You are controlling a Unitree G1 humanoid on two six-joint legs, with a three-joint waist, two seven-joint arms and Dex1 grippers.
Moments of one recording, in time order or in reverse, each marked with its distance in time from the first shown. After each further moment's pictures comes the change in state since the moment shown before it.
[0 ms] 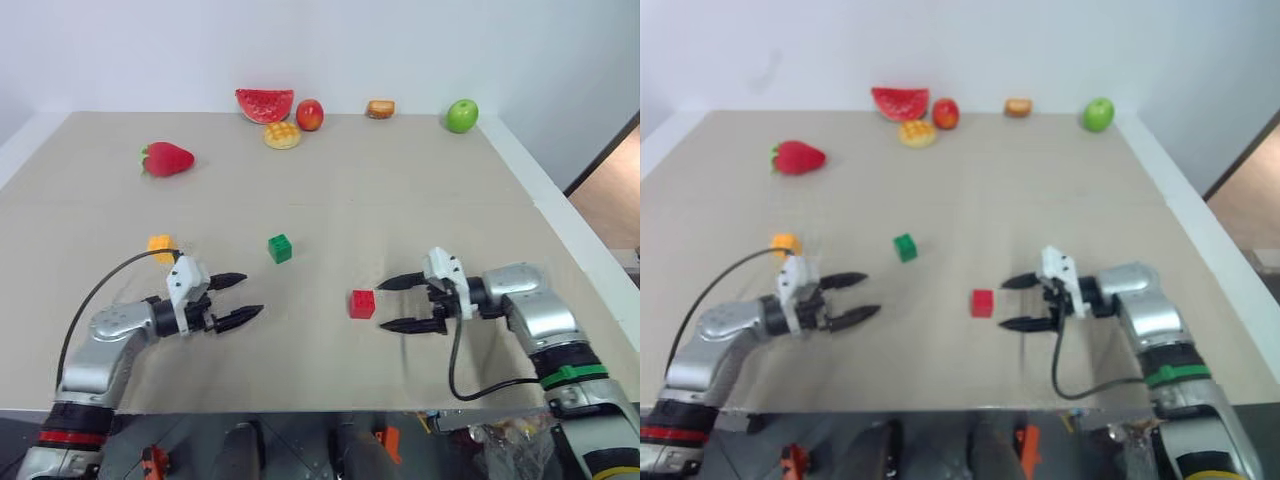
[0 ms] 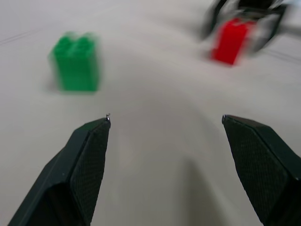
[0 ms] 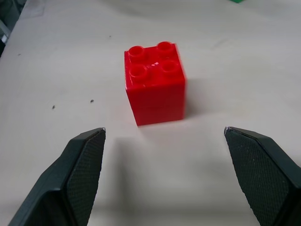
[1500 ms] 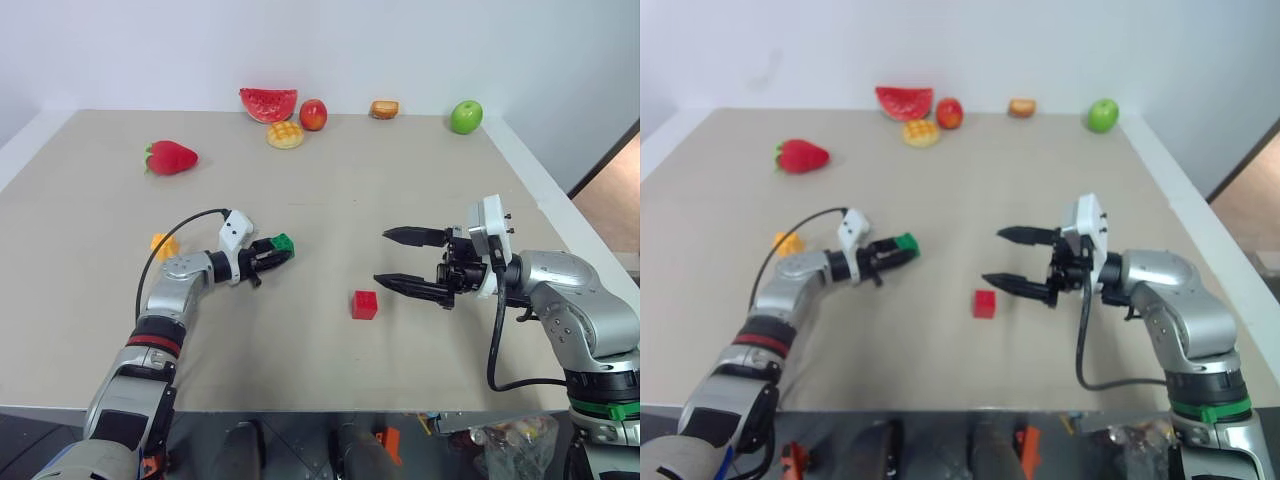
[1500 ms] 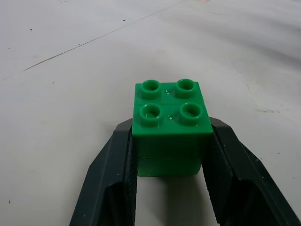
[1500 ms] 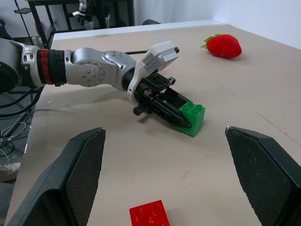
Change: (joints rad) left arm -0.467 -0.192 -0.050 0.590 0.147 -0.163 -0.017; right arm 0.162 0.044 -0.213 -0.556 0.322 0.352 -0.354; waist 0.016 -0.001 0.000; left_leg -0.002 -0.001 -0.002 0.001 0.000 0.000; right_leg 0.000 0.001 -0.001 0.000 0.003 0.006
